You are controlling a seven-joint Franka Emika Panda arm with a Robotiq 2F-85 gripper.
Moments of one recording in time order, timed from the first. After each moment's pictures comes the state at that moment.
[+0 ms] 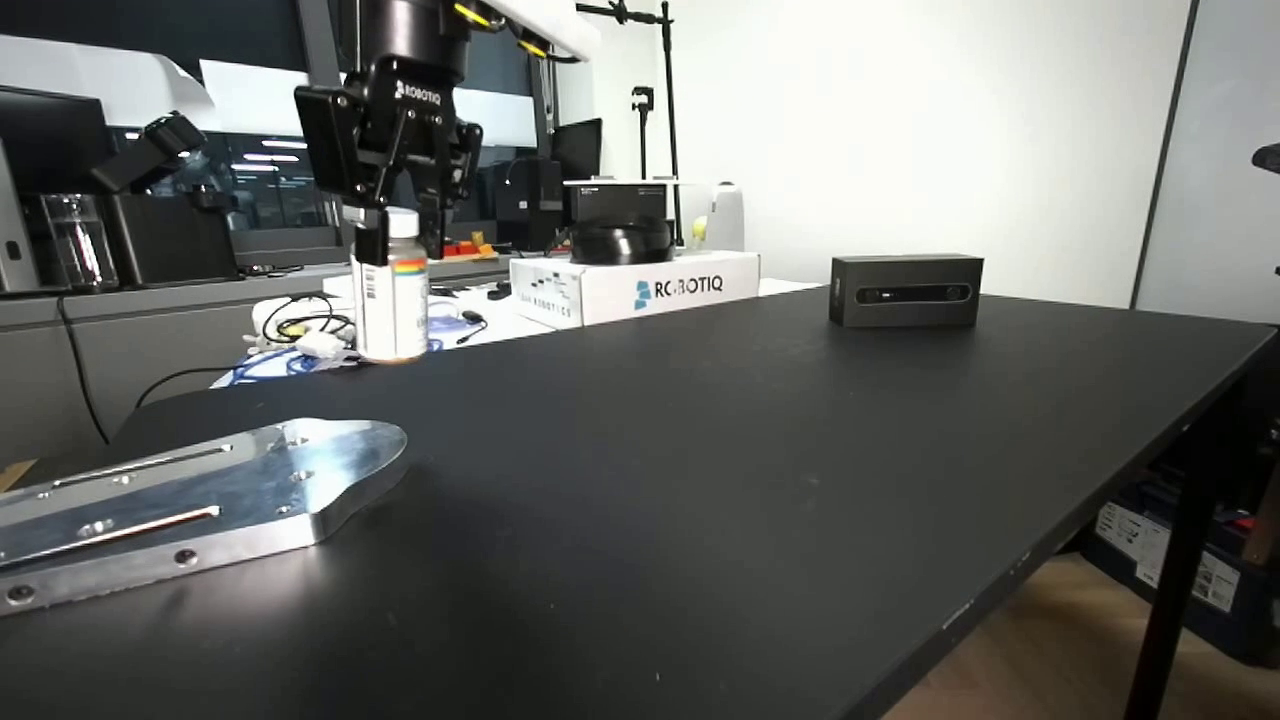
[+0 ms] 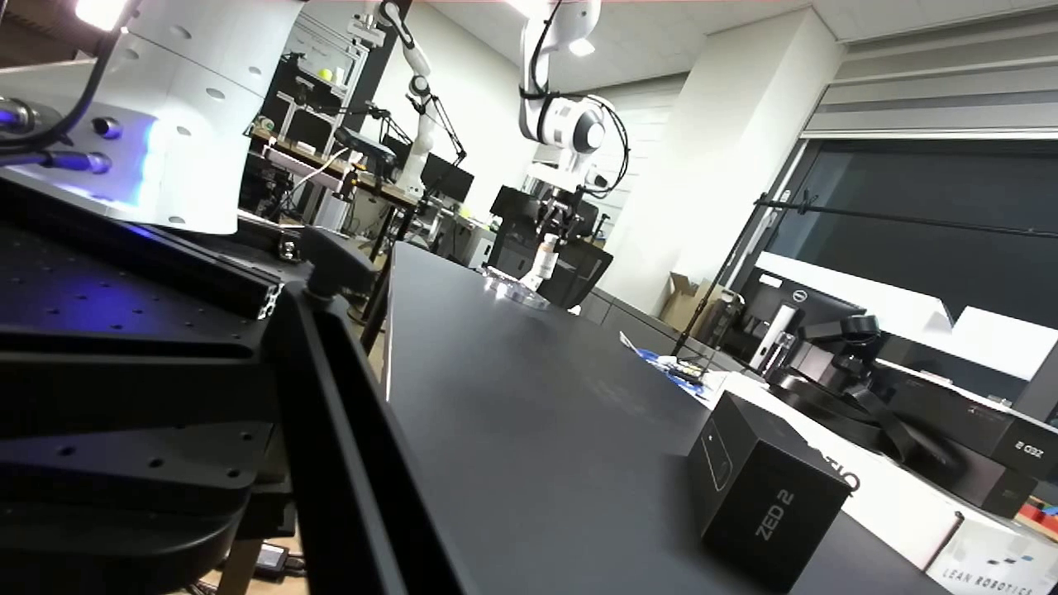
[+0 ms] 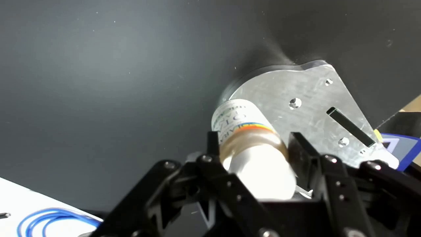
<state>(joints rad) 0.47 0.70 0.17 -1.46 -0.13 2.37 0.13</state>
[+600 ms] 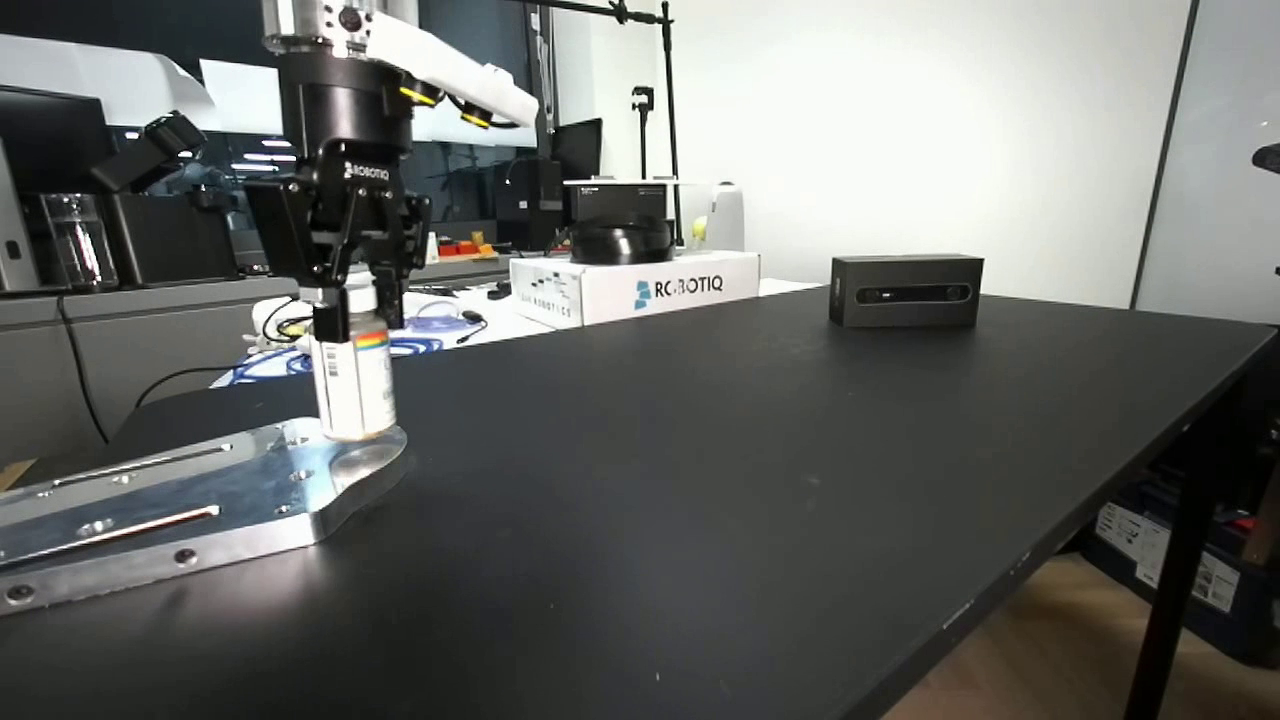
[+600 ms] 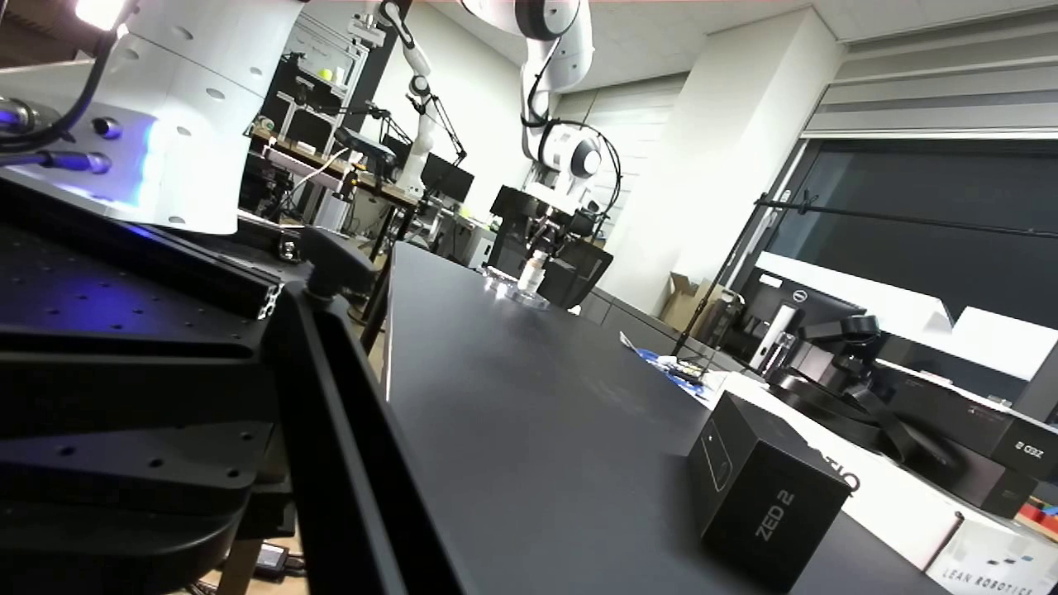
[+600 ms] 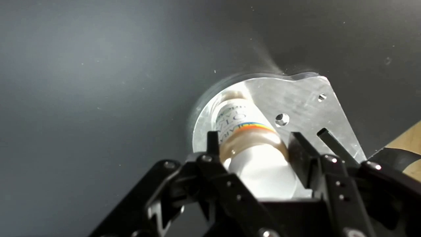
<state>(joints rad) 0.50 0.96 0.20 -1.08 -0.11 2.15 0.01</state>
